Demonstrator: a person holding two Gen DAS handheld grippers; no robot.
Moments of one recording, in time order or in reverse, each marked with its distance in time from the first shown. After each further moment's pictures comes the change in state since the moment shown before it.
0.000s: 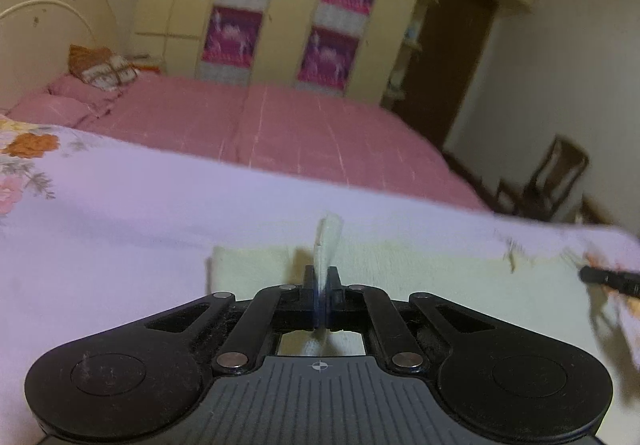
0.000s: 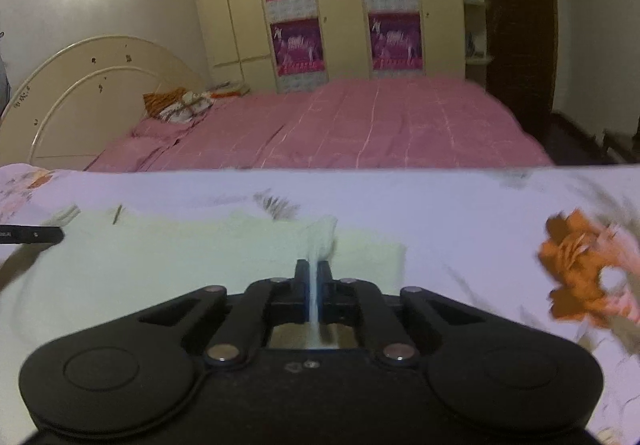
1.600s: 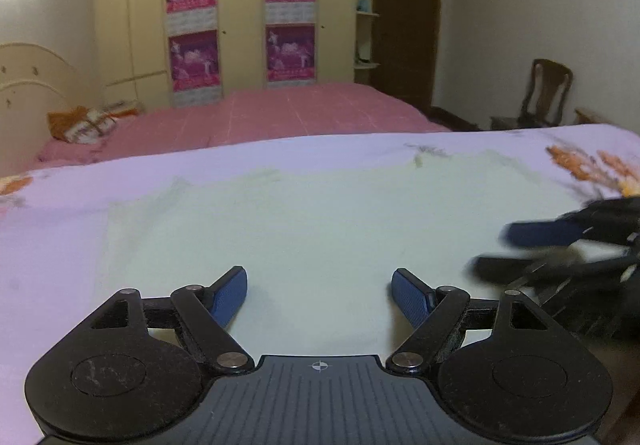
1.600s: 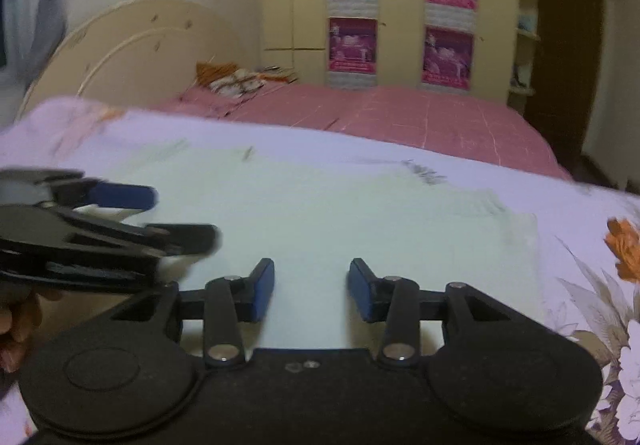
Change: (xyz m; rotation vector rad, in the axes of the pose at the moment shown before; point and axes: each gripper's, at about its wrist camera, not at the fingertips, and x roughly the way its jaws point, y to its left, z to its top) left arm -0.014 -0.104 -0.070 0.298 0.042 0.092; right arm 0.000 0.118 -0.047 -0.209 0.048 0.038
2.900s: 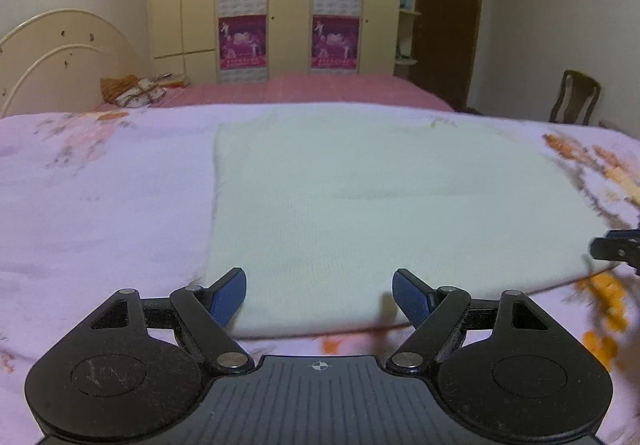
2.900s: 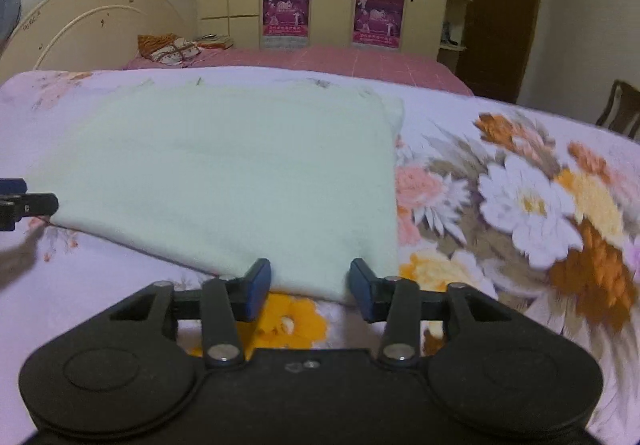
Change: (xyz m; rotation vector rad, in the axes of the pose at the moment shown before) left arm -0.118 0.010 -0.067 -0.098 0.027 0.063; right arm -0.125 0.004 -0.067 0.164 0.075 -0.152
